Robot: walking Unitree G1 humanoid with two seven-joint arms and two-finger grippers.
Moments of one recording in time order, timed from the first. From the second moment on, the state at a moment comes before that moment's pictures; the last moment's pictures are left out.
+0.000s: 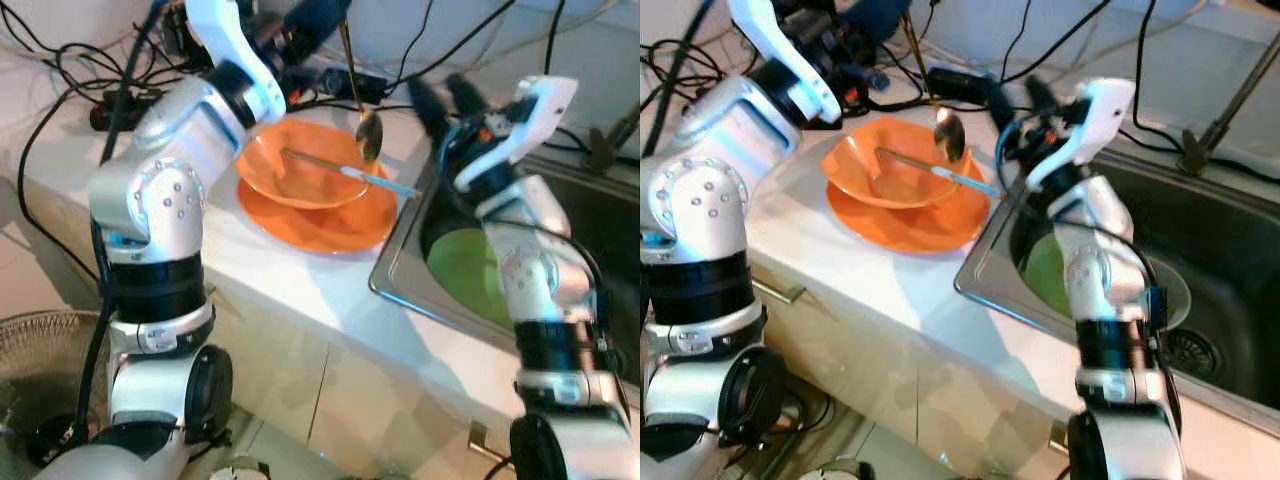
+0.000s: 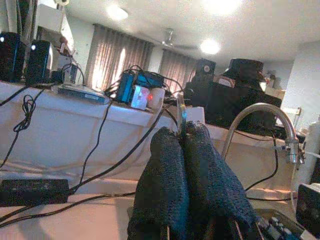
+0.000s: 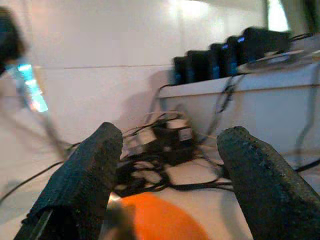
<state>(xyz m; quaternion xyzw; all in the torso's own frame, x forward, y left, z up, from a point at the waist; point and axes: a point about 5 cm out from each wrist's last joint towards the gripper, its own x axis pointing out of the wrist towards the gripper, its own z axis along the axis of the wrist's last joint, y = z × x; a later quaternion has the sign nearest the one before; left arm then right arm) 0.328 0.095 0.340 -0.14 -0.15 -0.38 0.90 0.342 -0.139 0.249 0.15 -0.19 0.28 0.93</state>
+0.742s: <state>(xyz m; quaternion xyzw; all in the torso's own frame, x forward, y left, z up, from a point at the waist) 0.320 0.062 0.331 -0.14 -0.12 -0.43 0.88 0.330 -0.121 0.247 0.13 -0.18 0.35 0.91</state>
